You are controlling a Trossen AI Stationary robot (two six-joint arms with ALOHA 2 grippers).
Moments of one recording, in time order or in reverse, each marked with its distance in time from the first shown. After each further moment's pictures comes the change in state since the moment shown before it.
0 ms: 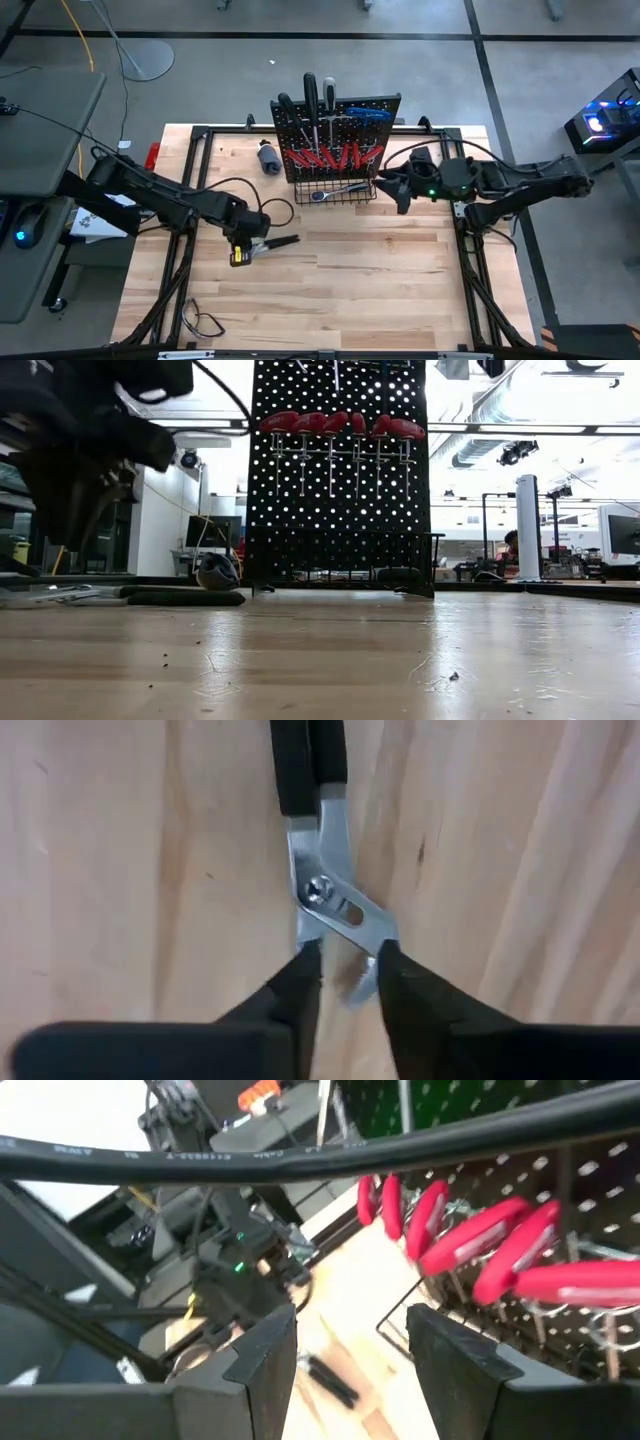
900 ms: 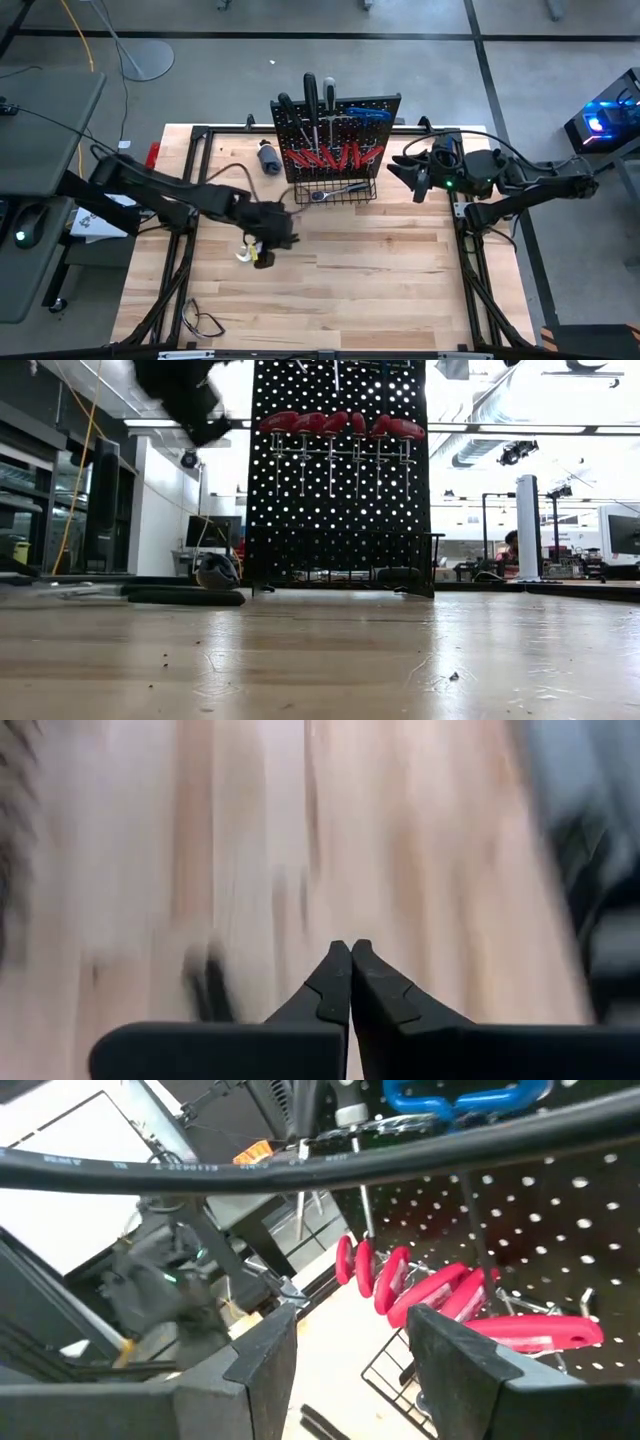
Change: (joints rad) left arm -0.003 0.038 0.218 0.297 -0.013 0.180; right arm -0.004 -0.107 0.000 -0.007 0.091 -0.031
